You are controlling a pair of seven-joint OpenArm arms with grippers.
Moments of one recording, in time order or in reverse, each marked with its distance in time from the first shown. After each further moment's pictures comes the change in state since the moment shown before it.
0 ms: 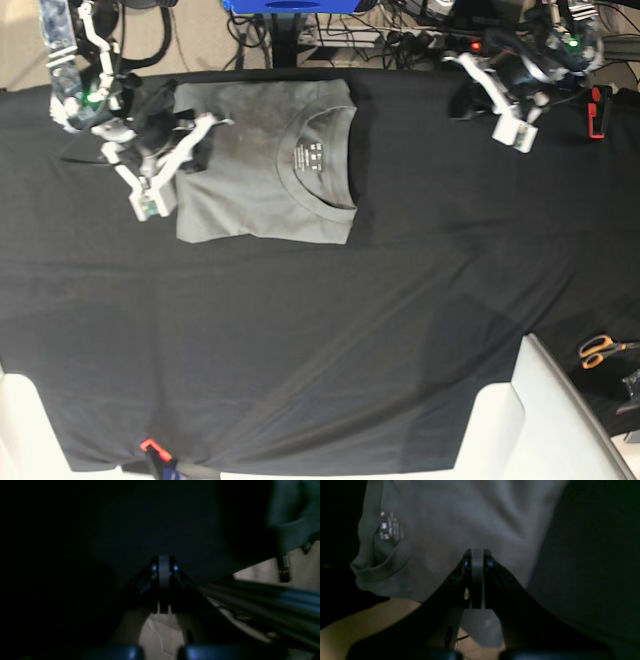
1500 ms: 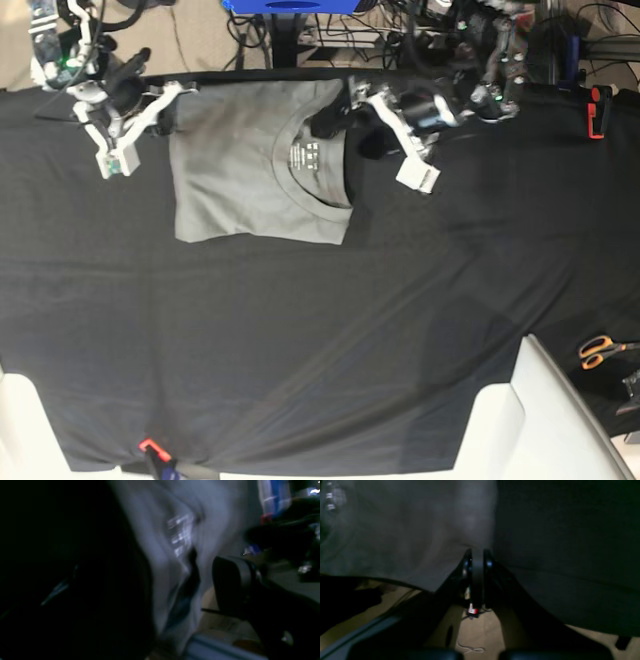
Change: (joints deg) left arm -17.6 4.0 20.4 -21.2 -18.3 -0.1 2.9; right arm -8.6 2.3 5.6 -2.0 -0.2 0.0 5.5
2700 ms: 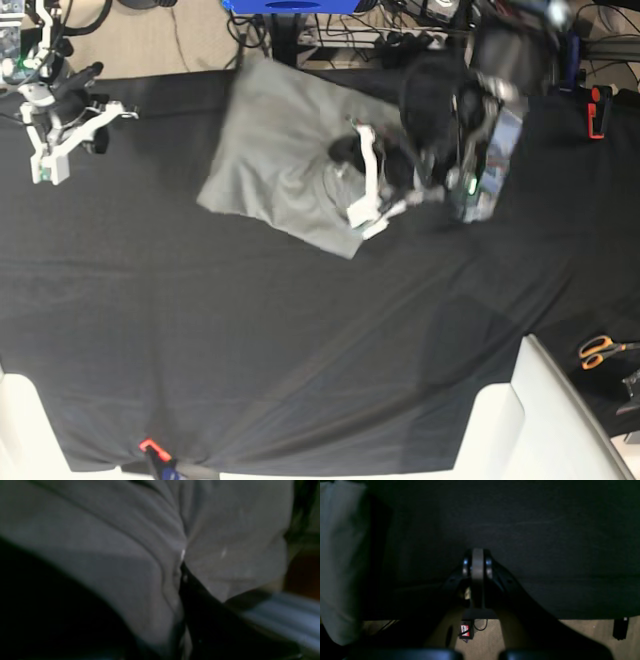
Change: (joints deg) left arm -20.0 -7.3 20.7 -2.6 10.0 -0.2 19.6; right arm -1.6 -1.6 13.1 -0.2 0.5 0.2 5.1
